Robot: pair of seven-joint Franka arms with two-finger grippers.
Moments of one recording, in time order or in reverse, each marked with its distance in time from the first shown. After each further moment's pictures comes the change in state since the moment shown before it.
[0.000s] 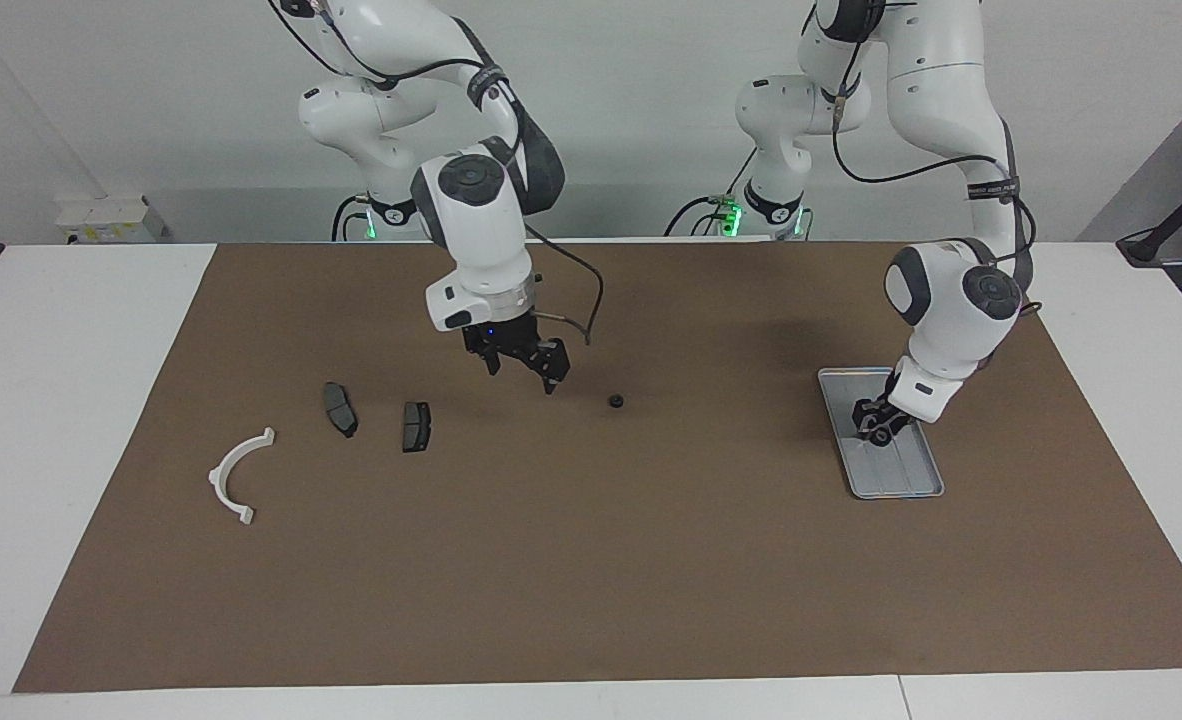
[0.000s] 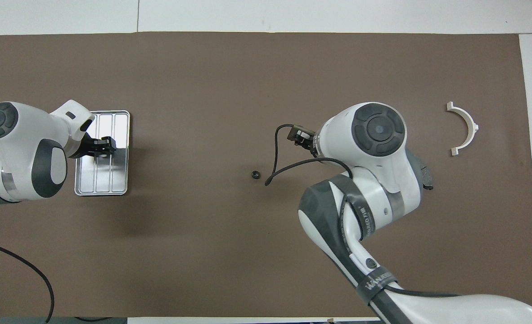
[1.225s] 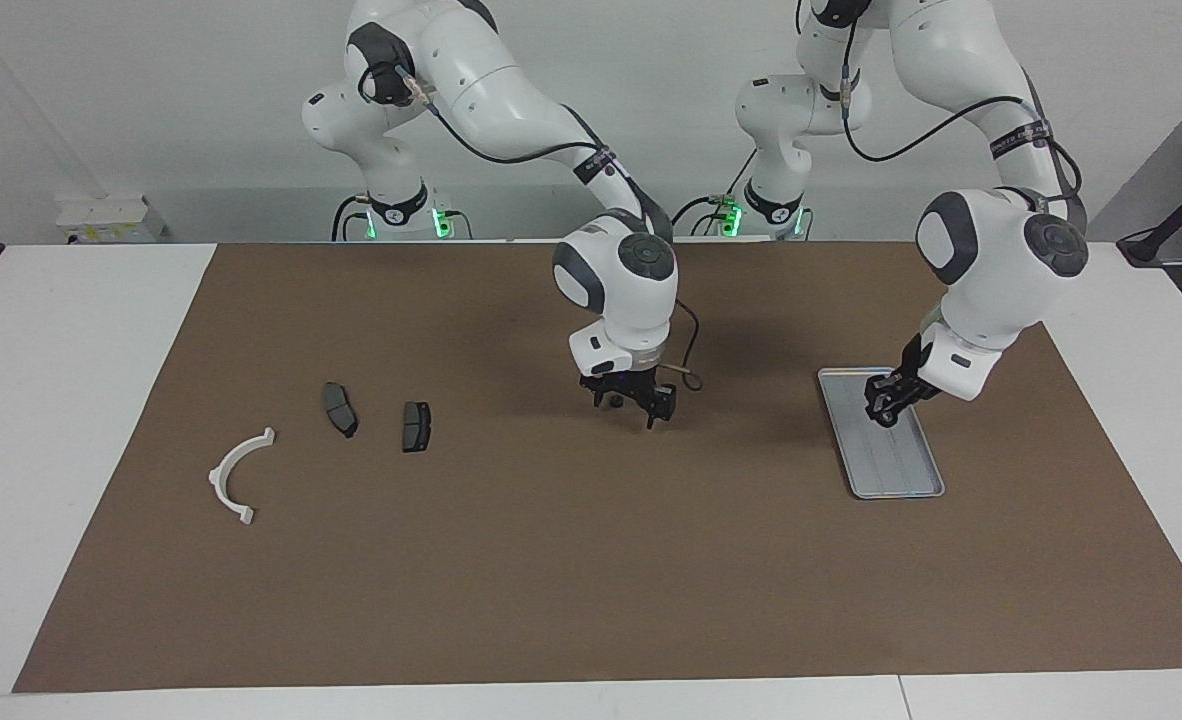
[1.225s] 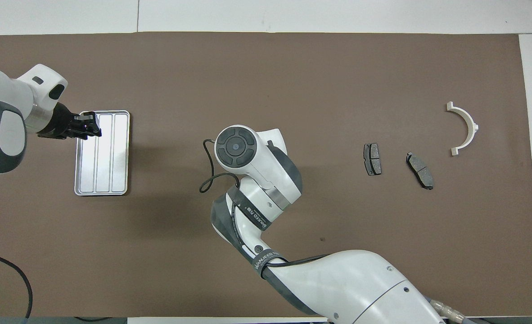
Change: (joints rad) left arm -0.059 -0.052 -0.013 0.253 -0.083 -0.349 -0.145; right arm 0.177 0.393 -0.005 0.345 -0.092 -0.046 0.233
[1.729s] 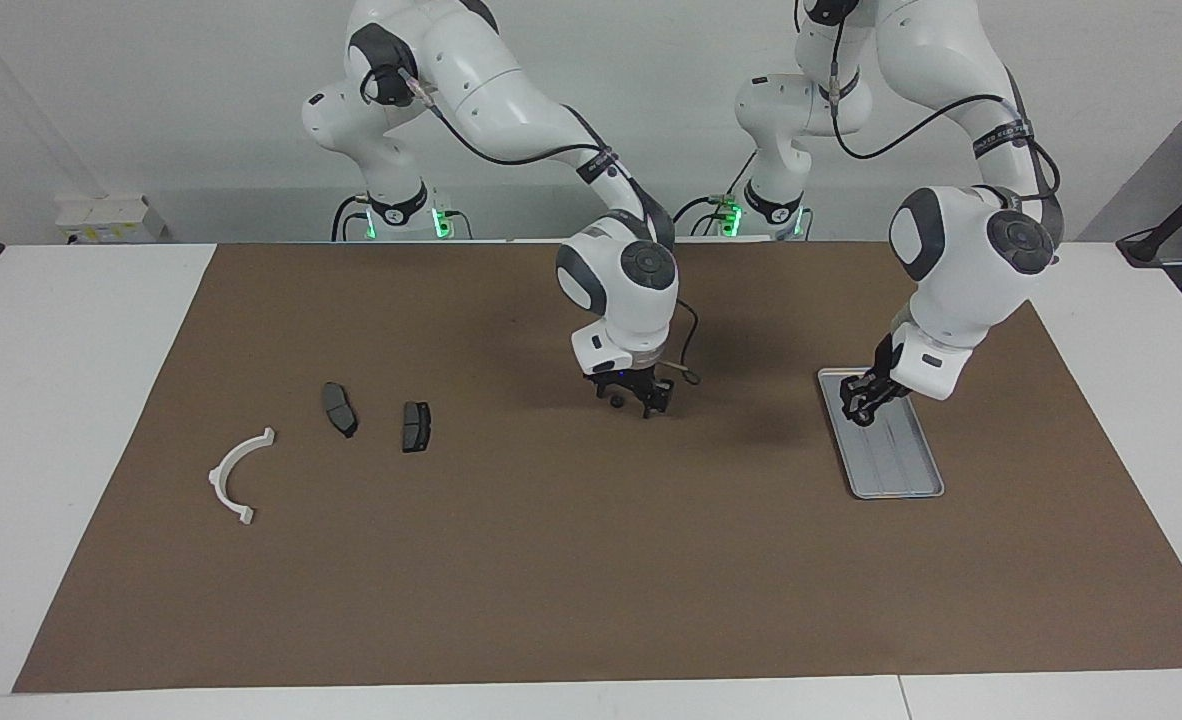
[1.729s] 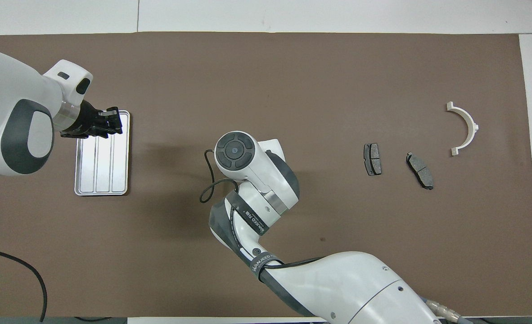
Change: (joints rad) left arm -0.036 -0.004 0.006 0.007 0.007 -0.005 -0.064; right arm -0.002 0.000 0.020 -0.024 0.048 -0.033 0.000
